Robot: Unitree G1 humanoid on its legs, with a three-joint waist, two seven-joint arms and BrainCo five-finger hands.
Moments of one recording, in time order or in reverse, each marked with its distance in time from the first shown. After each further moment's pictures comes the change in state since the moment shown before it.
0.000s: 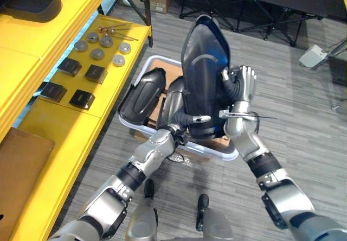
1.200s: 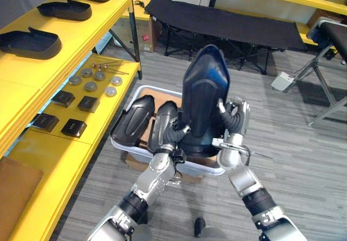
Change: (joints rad) left arm 0.364 -0.100 0.138 -0.227 0.400 -0.194 0.250; right arm 0.447 0.082 -0.013 -0.463 0.186 -0.096 0.013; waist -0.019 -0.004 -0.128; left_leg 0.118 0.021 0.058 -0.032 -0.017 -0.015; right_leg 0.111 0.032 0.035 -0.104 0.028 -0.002
